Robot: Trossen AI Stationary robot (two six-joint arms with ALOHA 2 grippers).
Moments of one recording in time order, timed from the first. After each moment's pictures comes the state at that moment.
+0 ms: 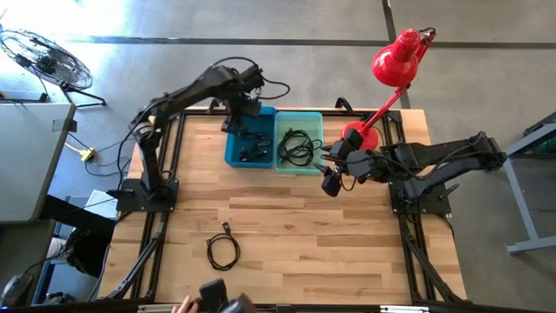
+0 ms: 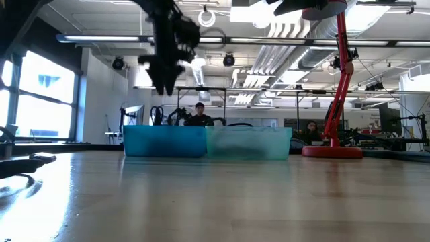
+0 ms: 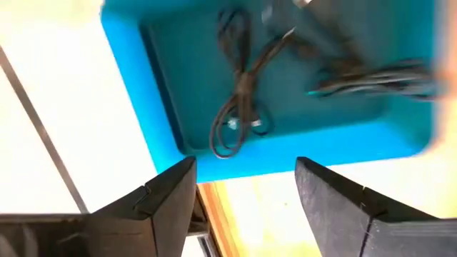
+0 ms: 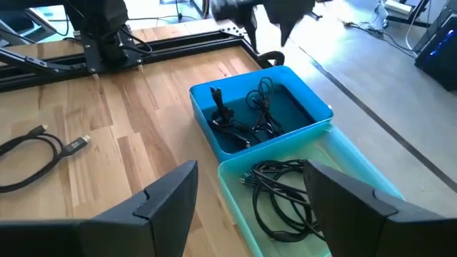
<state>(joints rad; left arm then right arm) 0.64 1.86 1.82 -1.31 -0.13 0.91 0.18 1.21 1.21 -0.60 0.59 0.31</state>
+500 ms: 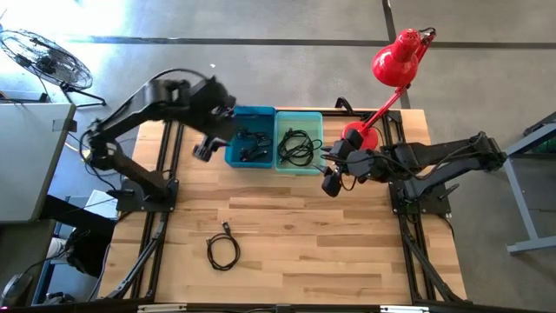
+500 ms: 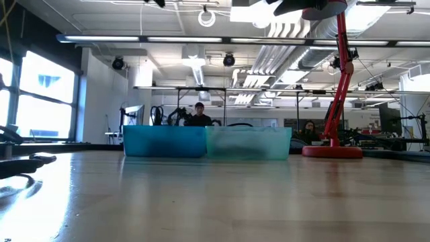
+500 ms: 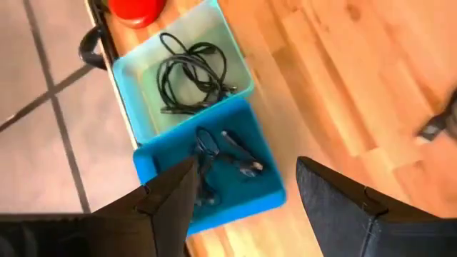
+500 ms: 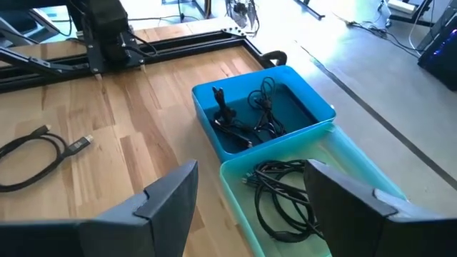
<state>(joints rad) 0.27 1.46 1.94 -1.46 0.00 0.75 0.18 1.21 1.21 -0.60 0.58 0.31</state>
